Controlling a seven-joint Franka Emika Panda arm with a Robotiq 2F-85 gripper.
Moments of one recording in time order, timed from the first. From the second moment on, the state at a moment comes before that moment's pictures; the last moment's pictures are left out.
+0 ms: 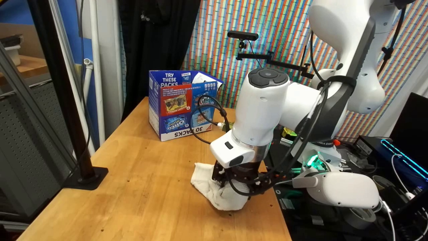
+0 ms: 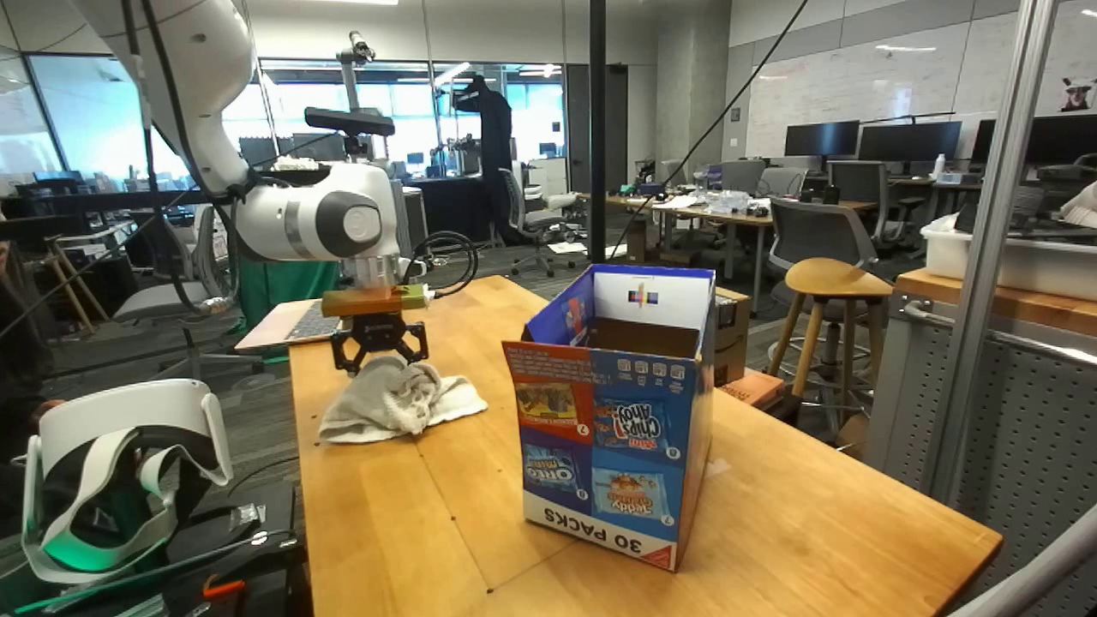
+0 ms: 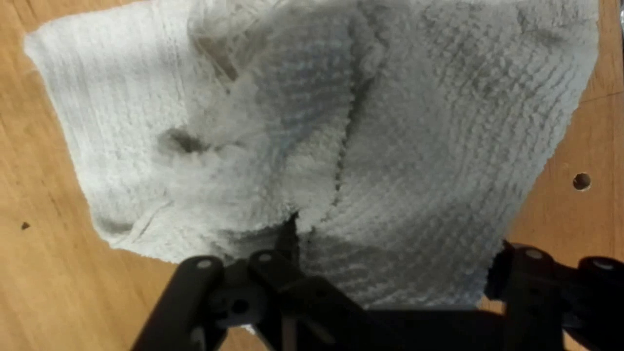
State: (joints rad) arm 0.41 0.21 0.37 -2.36 -0.17 2.48 -0.53
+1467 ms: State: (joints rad) arm 0.24 -0.23 0.21 -2.47 0.14 2.25 -0.63
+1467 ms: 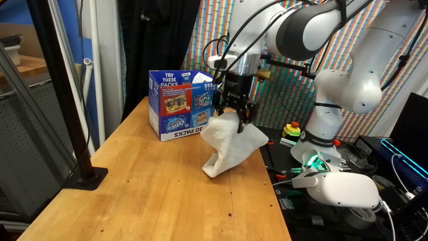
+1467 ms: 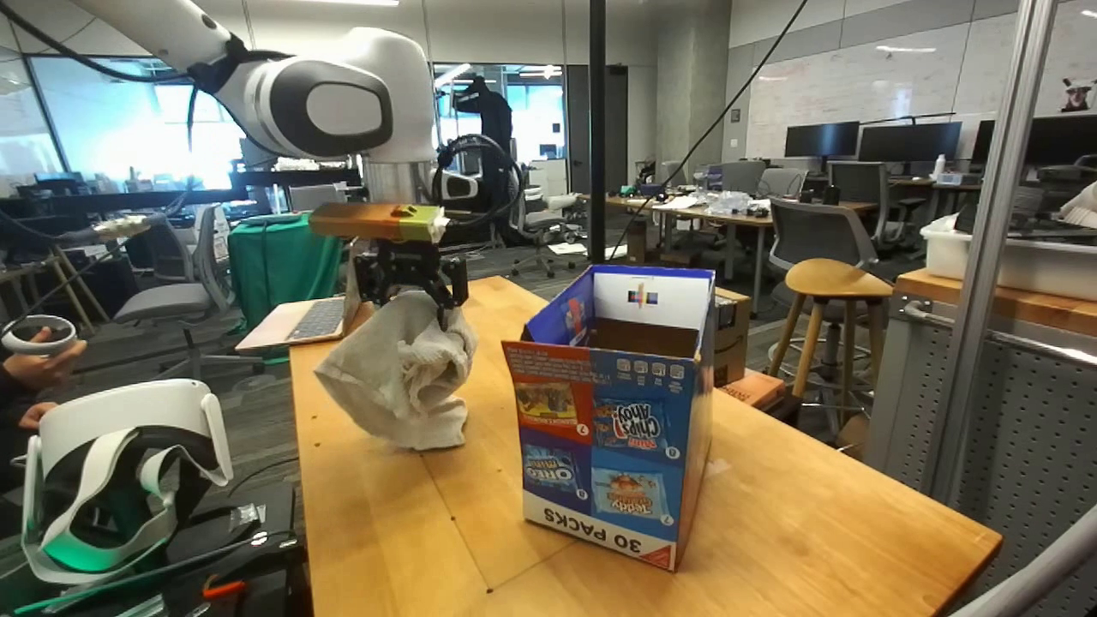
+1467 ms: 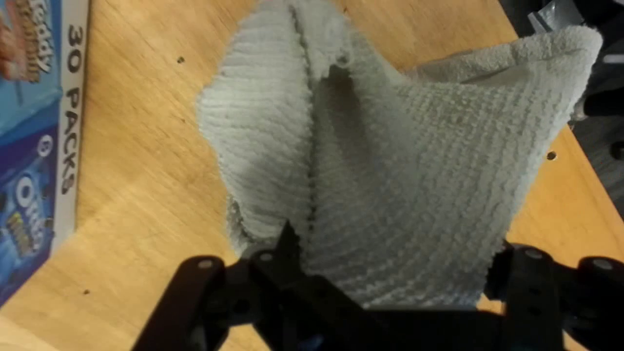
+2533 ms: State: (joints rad) arm 0.24 -0.64 -0.09 -2.39 0.19 1.98 -0.67
